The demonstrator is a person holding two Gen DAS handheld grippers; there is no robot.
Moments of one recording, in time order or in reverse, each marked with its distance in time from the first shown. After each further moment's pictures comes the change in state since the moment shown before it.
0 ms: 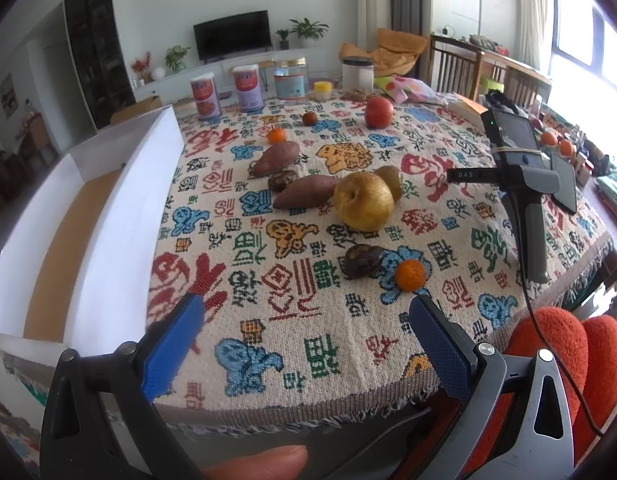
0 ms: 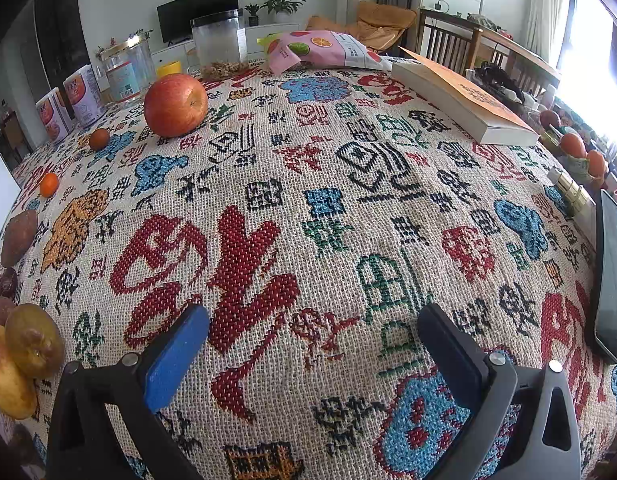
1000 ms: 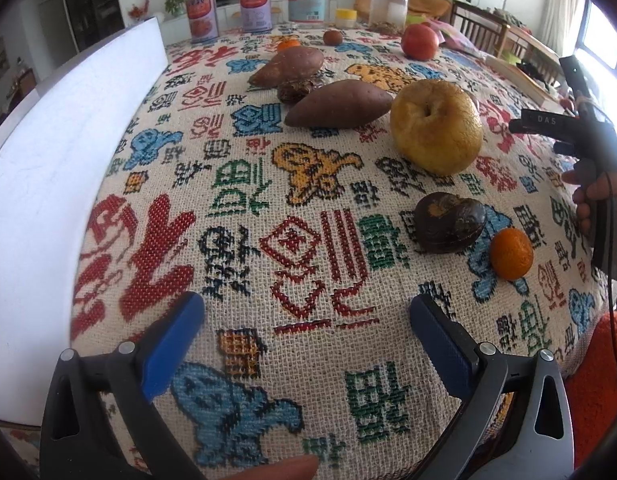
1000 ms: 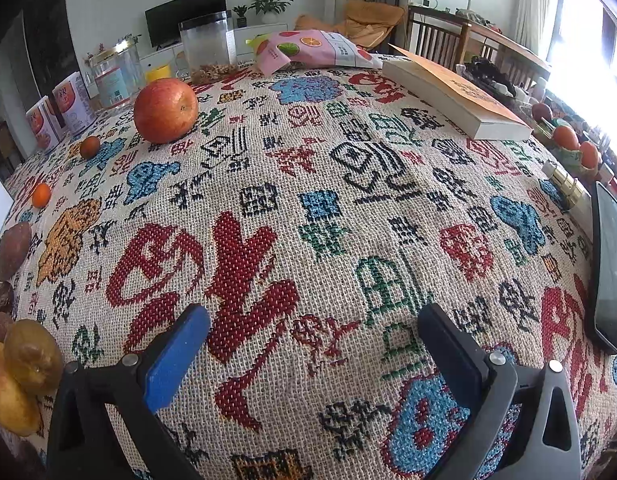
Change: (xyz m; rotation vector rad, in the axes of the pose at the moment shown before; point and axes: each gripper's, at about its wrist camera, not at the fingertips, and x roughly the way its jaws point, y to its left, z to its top) left arm 0.117 0.023 -0.020 -0.068 0.183 -0.019; right arm 0.003 0.001 0.004 0.034 0.004 -0.024
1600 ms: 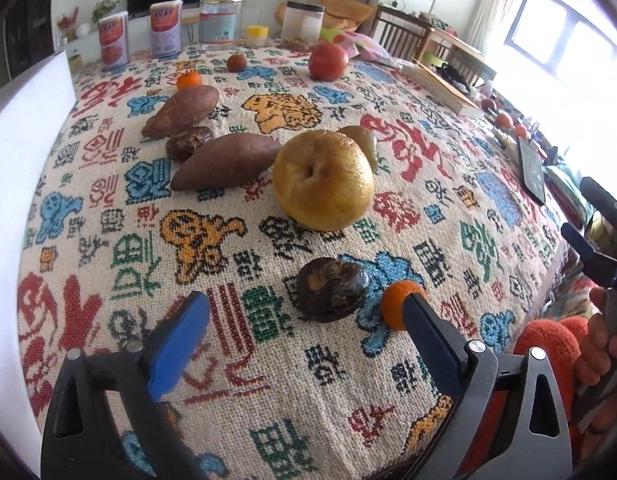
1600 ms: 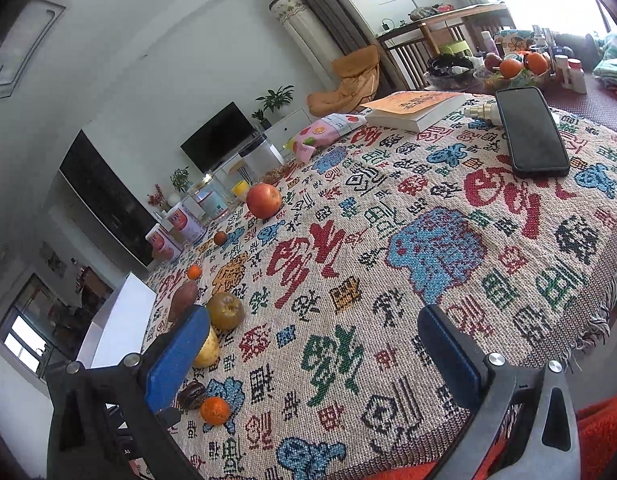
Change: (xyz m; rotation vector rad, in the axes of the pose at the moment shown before) left arm -0.001 -0.027 0.046 0.089 -0.011 -0.324; right arm -0.173 -0.055 -0.131 0.415 -0.306 0.411
